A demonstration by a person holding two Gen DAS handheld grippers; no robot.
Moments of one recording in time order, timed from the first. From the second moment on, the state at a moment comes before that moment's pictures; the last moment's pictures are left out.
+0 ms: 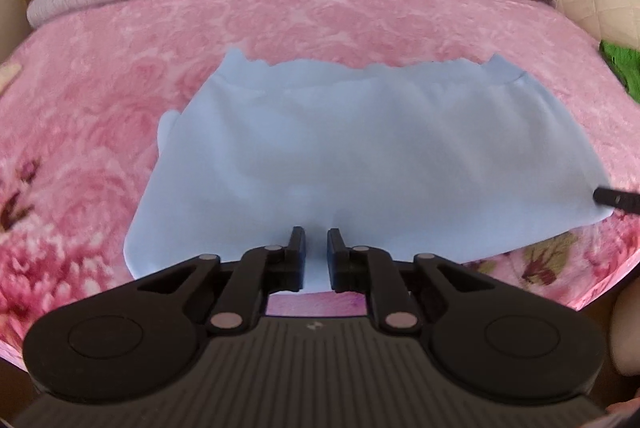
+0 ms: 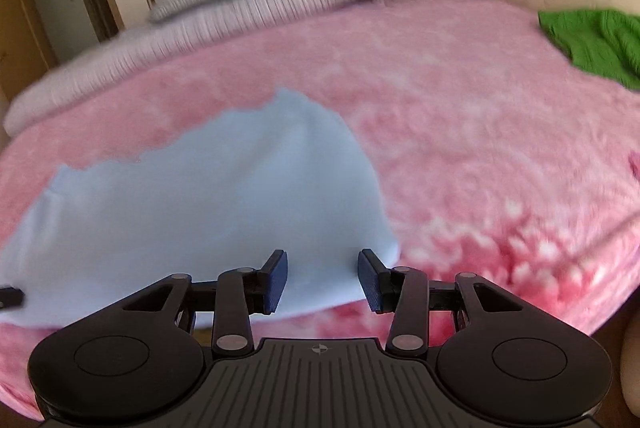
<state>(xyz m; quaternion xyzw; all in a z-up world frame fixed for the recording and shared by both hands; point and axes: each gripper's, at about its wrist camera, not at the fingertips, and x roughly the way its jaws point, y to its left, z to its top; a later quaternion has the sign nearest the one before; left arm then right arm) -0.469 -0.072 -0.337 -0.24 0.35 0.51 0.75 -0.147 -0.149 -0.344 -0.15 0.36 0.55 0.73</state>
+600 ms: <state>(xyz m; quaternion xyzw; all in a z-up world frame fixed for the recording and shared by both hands) -0.541 -0.078 -0.323 -0.25 0.31 0.56 0.73 -0.123 -0.192 -0.328 -0.07 0.39 0.53 0.75</state>
